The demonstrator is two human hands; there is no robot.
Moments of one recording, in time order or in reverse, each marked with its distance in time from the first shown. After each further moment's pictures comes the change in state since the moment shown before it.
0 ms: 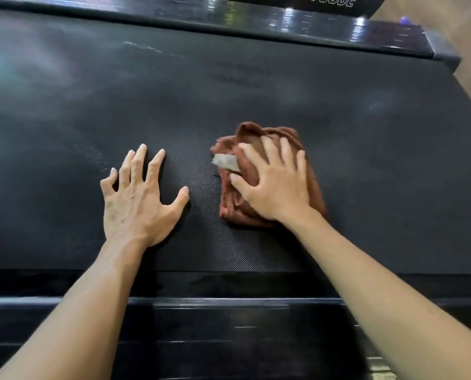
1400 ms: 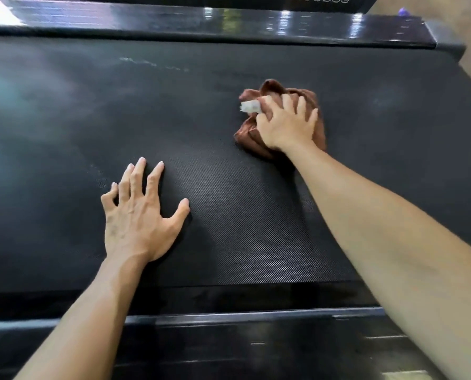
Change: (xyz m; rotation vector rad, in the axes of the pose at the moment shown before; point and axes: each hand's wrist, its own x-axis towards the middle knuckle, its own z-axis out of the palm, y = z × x) left_hand 0.002 0.001 -0.002 0.007 -0.017 0.016; right_hand 0.133 0.033 -0.019 0.112 -0.038 0.269
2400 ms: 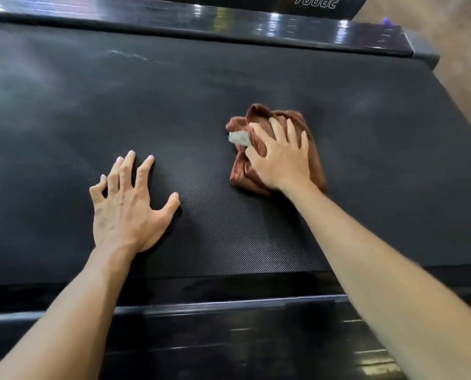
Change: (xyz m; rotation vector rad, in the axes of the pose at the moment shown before) left_hand 0.002 -0.002 0.000 -0.017 0.008 -0.002; right_hand -0.079 0.026 0.013 0.013 0.039 -0.148
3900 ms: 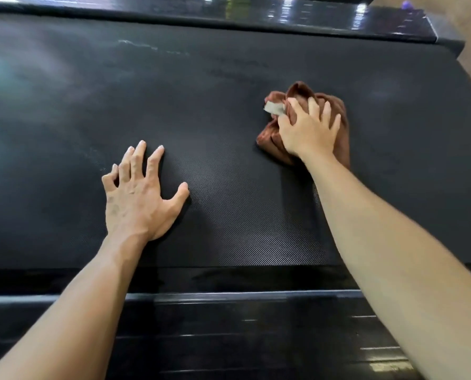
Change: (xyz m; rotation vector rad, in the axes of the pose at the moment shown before) left_hand 0.001 0.001 0.002 0.009 0.002 0.001; right_hand 0.038 0.021 -0.014 0.062 0.037 0.243
